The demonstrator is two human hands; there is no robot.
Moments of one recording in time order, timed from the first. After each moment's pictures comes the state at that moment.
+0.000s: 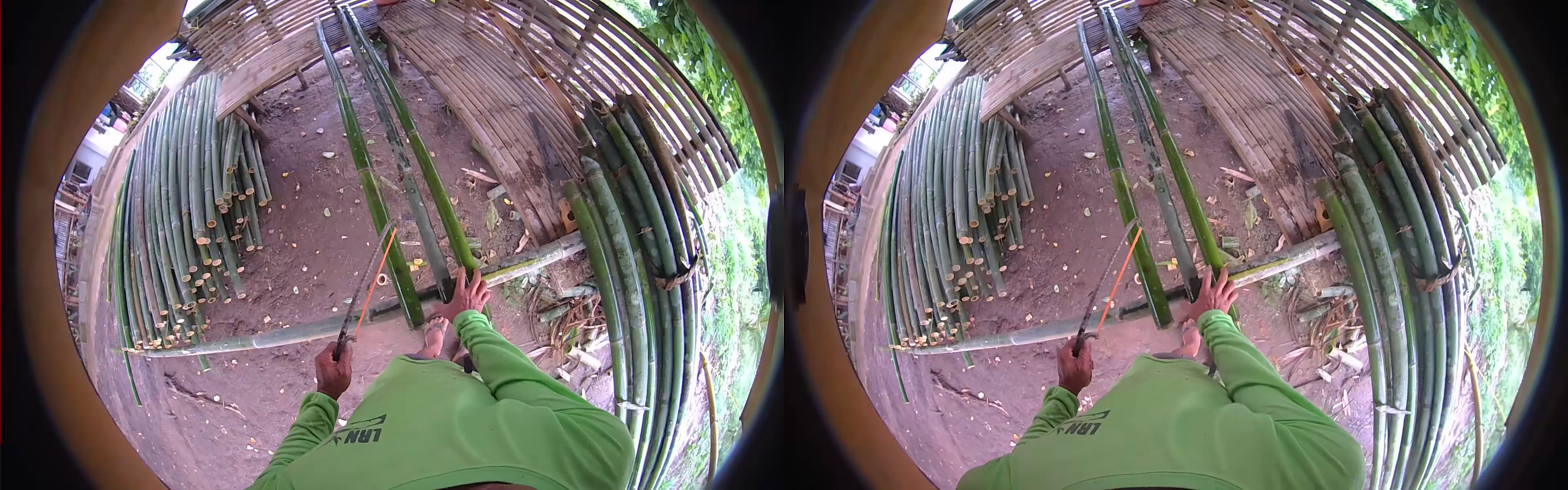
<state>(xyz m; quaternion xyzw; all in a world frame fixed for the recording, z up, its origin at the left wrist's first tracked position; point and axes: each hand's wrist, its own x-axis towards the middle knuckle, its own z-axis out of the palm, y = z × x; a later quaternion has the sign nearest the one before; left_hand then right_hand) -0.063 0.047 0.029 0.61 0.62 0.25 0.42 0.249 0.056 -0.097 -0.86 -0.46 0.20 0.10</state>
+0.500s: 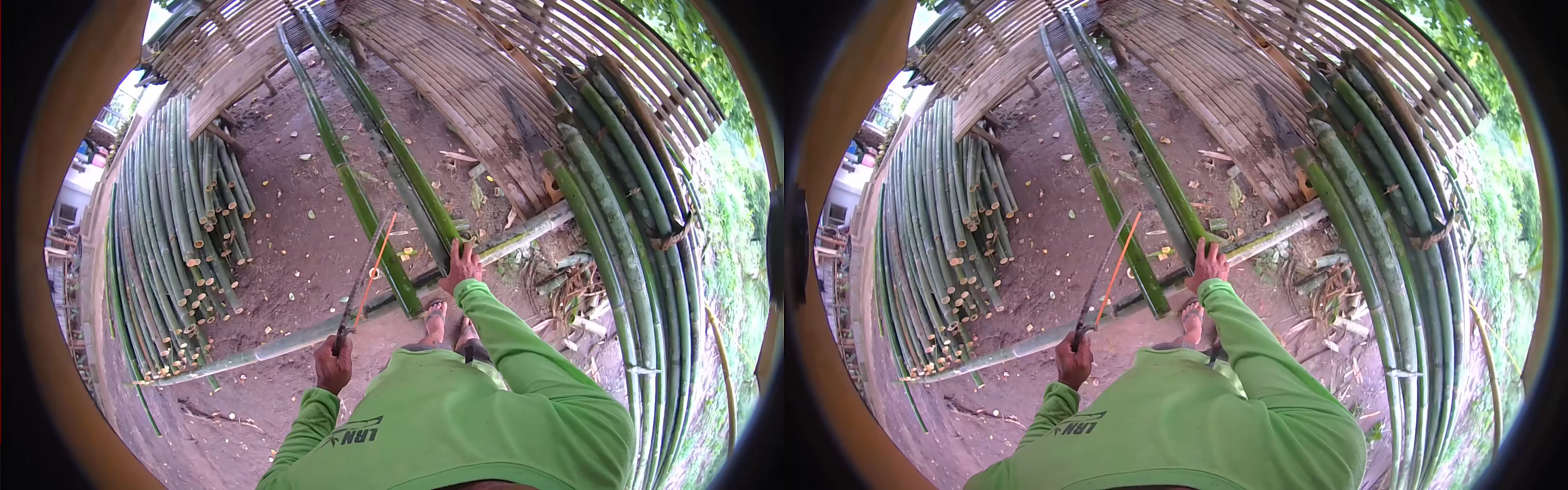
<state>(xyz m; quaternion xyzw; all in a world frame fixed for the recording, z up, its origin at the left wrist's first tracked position) -0.051 0.066 0.032 0.65 0.58 0.22 0.43 0.279 0.076 -0.121 -0.86 -0.46 0.17 0.11</state>
